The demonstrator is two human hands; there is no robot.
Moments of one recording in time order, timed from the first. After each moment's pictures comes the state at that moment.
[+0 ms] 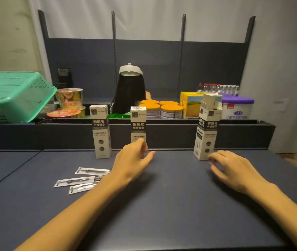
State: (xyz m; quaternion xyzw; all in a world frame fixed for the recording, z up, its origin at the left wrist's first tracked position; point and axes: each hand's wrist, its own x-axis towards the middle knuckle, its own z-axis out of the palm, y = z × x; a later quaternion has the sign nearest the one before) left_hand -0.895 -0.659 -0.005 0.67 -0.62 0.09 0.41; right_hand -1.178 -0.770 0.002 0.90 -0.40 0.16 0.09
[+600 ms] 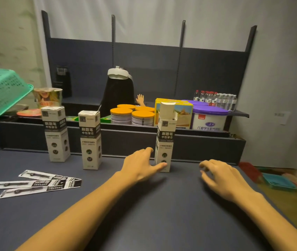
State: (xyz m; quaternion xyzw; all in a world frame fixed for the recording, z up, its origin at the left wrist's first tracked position) left_hand -1.027 -0.782 0.001 0.76 -0.61 0.03 0.22; right_hand -1.278 -0.866 0.009 0.91 -0.39 0.15 0.07
